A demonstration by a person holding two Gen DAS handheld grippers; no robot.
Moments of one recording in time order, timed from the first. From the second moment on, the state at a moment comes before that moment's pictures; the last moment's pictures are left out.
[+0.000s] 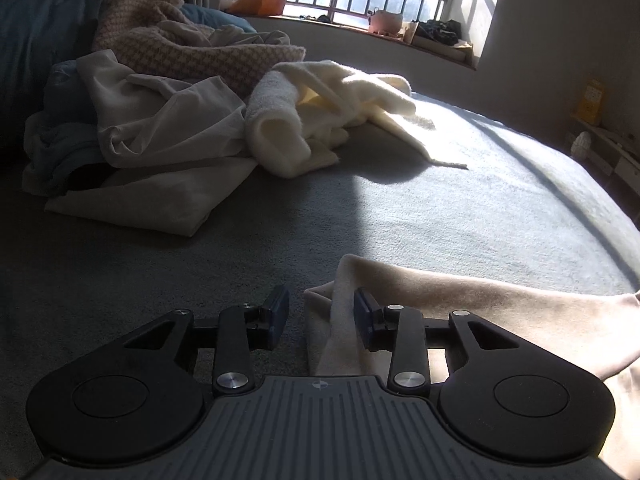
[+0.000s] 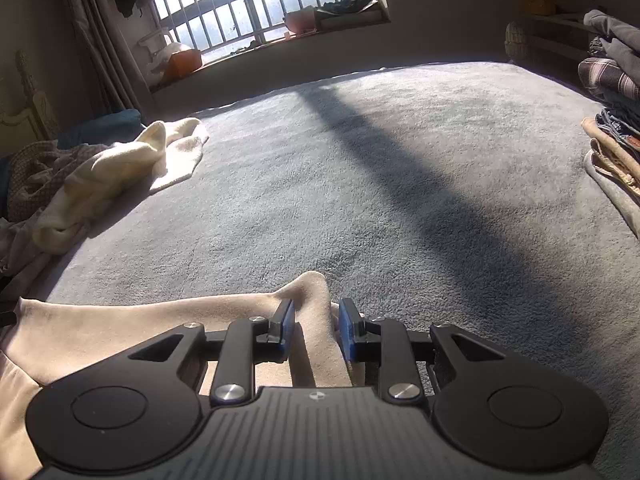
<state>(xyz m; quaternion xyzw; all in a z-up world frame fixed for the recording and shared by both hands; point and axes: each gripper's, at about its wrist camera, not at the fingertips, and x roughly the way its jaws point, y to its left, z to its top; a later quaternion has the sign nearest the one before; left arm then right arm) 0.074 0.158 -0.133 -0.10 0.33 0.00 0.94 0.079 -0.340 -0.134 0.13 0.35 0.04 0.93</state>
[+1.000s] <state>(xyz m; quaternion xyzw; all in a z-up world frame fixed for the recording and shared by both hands) 0.059 0.098 -0.104 -0.03 0.30 -0.10 0.95 0.064 -0.259 -0.102 0.02 0.36 0.12 0.93</state>
